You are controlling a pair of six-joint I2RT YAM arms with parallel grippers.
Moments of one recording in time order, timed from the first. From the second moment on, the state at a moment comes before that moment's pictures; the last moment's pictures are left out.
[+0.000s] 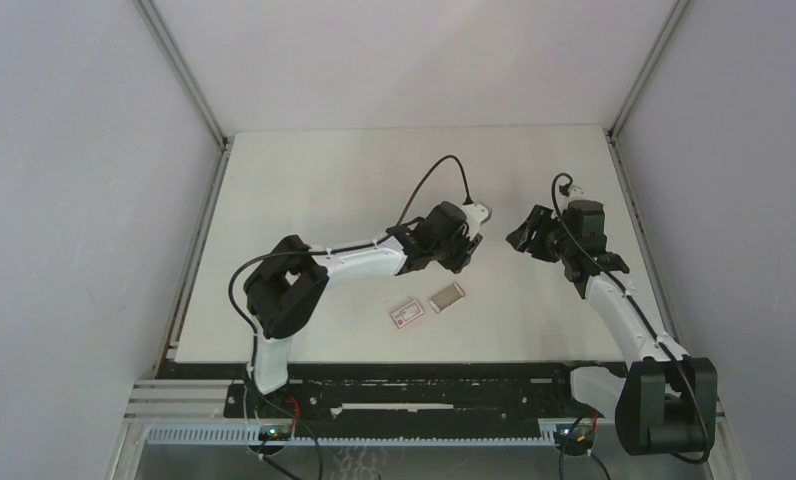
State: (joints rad) left arm -0.92 1.96 1.37 -0.12 0.00 -0.11; right arm 0.03 1.11 0.68 -0.23 -0.30 0.44
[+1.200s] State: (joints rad) left arm -0.92 1.84 1.31 -0.28 -0.22 -0.40; right arm 0.03 1.12 0.66 -0.20 -0.35 0.44
